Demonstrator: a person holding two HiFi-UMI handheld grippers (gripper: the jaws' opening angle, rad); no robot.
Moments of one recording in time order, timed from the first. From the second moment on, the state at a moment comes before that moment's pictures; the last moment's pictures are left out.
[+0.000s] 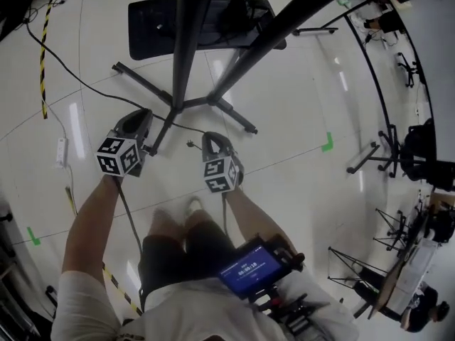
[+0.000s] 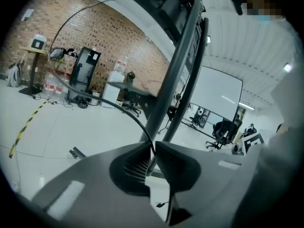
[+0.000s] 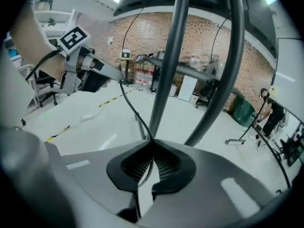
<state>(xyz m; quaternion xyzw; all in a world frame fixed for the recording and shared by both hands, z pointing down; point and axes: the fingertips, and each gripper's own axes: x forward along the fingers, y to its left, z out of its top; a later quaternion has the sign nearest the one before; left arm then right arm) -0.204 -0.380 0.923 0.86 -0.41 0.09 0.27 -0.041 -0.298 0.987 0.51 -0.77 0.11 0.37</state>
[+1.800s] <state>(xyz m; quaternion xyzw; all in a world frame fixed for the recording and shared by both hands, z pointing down) -0.186 -0.346 0.193 0.92 -0.36 -0.15 0.03 0.006 -0.319 0.207 0.65 -0.69 -0.27 0.15</state>
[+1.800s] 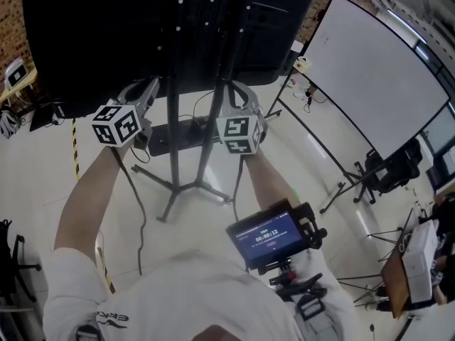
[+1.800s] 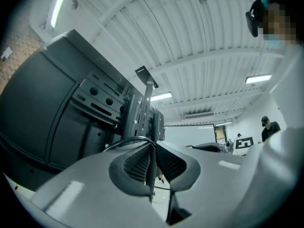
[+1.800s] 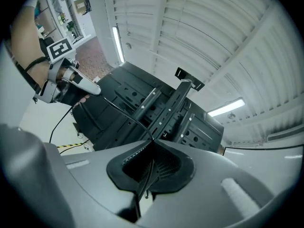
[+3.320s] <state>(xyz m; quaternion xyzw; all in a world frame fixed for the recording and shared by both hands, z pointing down) -0.101 -0.422 0.050 0.85 -0.47 -0.20 -0.13 0.091 -0.460 0.067 0.55 -0.72 -0.42 0.04</state>
